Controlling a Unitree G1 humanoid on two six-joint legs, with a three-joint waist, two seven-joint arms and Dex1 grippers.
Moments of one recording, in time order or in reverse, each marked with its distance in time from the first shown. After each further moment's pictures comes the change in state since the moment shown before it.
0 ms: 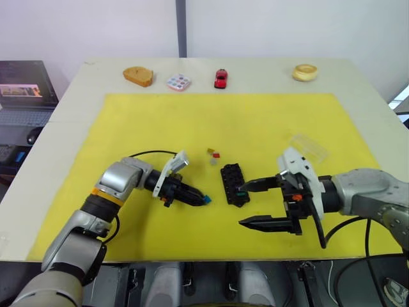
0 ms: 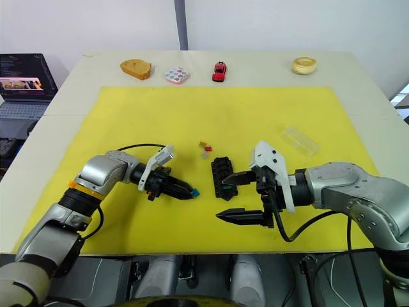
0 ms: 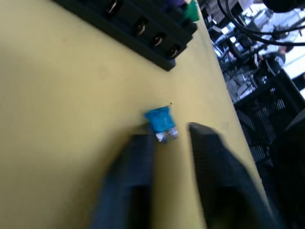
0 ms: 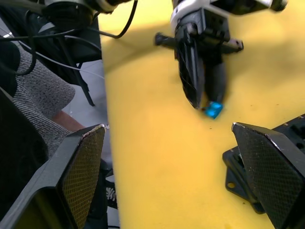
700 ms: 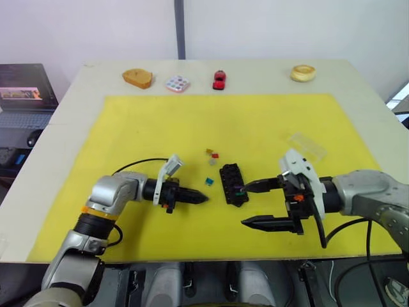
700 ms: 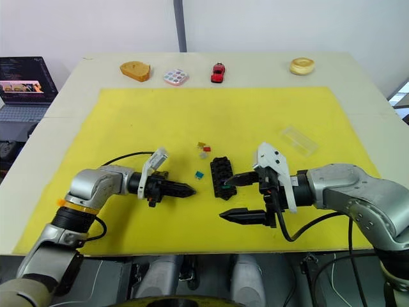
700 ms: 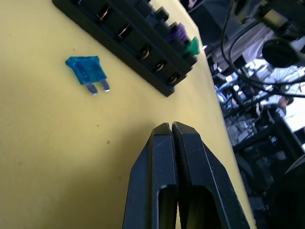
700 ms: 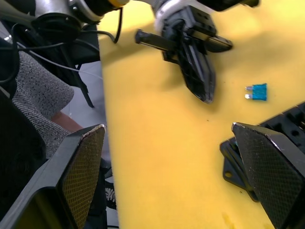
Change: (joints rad) left arm 0.152 -0.005 0.205 -0.201 -0.171 0.159 0.203; right arm 0.006 0.005 0.006 0.046 -0.033 -0.023 0.048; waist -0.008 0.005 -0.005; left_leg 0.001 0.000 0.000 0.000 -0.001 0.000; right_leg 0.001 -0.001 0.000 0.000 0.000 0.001
